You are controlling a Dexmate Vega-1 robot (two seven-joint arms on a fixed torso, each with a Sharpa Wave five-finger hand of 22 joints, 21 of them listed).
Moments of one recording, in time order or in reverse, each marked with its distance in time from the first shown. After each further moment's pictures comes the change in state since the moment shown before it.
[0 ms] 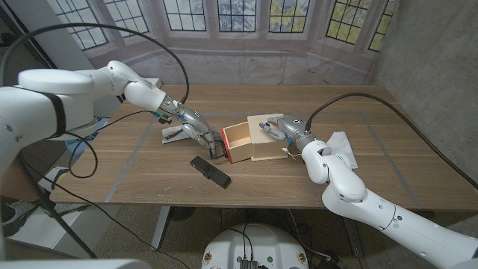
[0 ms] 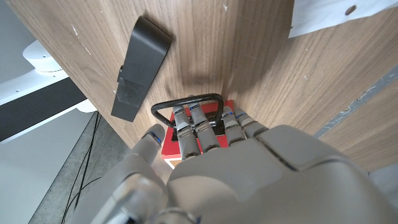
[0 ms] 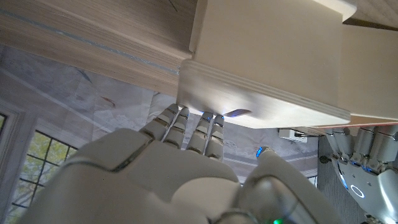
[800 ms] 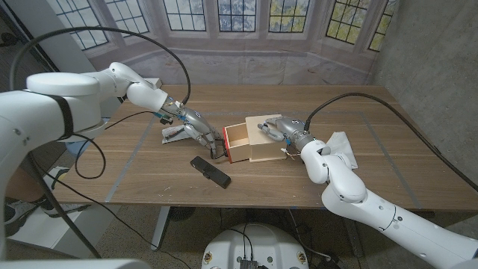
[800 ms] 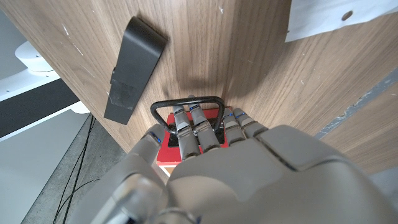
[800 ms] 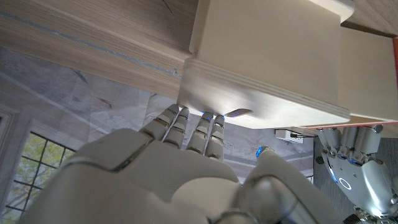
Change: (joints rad) left arm 0.037 -0.035 -0.081 0.066 0.034 0.000 -0.037; left_hand 0.000 0.000 -0.004 0.004 0.005 0.002 0.002 -0.006 -0.001 0.000 0.000 0.000 0.000 -0.001 -0.001 -0.002 0.000 0.000 0.000 0.000 0.000; right arm -0.009 0.007 0.011 -0.017 -0.020 0.004 0.035; right_hand 0.004 0.004 -0.003 -0.003 -0.004 0.000 0.000 0.000 -0.001 -0.002 0.002 -0.002 -0.001 -0.004 -0.003 0.000 0.000 0.000 0.000 0.001 0.000
